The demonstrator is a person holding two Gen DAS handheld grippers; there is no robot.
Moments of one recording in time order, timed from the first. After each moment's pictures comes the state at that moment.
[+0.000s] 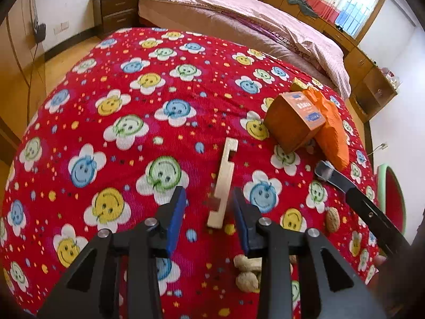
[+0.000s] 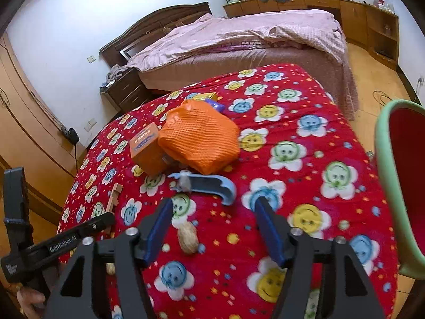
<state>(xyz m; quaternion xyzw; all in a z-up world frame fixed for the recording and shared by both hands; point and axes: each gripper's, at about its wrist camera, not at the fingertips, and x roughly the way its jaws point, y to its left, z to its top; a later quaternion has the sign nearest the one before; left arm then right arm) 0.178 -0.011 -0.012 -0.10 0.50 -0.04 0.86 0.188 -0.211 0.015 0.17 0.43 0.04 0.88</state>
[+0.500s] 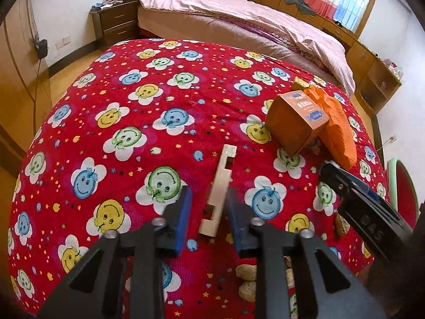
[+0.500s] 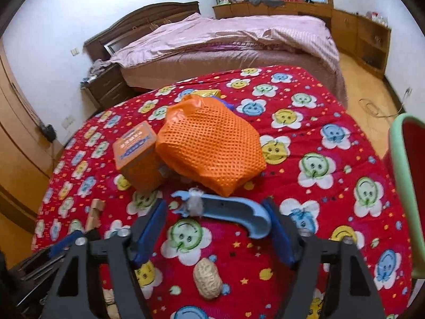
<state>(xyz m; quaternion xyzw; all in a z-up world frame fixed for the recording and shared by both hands) 0.178 -0.020 -0.012 -0.07 0.49 -0.04 0.87 0.224 -0.172 0.000 0.12 0.44 -0.03 0.89</state>
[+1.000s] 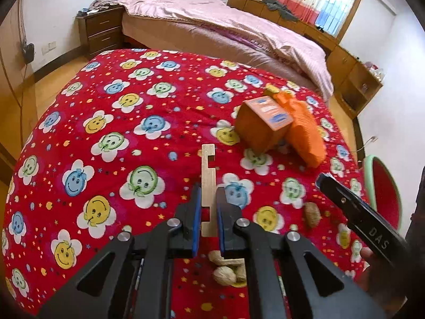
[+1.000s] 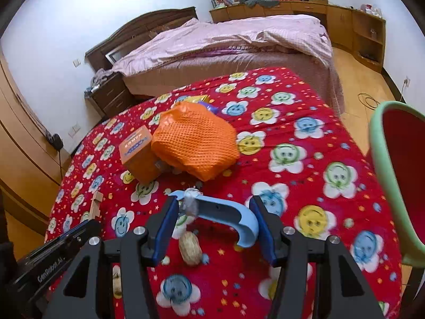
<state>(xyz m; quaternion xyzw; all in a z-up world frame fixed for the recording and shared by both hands) 0.159 -0.027 0.009 -0.09 0.46 -0.09 0.88 0.186 -0.200 0.016 0.16 0.42 -0.01 0.89</state>
